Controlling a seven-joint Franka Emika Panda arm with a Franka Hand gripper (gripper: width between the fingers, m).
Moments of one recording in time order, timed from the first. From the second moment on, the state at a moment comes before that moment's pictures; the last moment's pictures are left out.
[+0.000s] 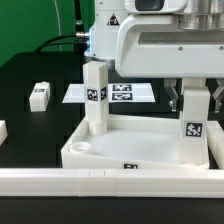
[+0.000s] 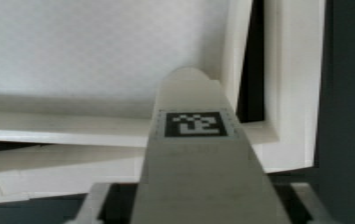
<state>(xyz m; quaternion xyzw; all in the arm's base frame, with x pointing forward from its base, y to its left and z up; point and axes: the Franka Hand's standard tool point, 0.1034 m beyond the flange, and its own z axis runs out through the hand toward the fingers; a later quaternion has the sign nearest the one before) 0.659 0.076 0.103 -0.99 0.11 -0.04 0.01</state>
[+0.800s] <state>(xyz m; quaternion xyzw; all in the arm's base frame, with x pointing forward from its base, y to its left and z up) 0.655 0.041 0.103 -0.90 0.42 -0.04 0.01</state>
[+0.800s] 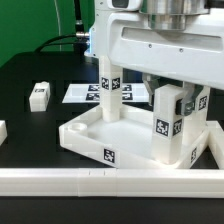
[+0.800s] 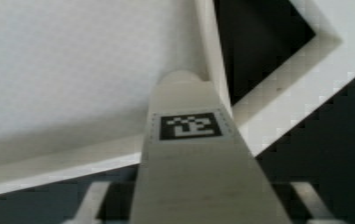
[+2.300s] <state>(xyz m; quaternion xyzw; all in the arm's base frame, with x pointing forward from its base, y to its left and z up) 0.611 -0.044 0.147 -0.93 0.37 -0.04 0.01</state>
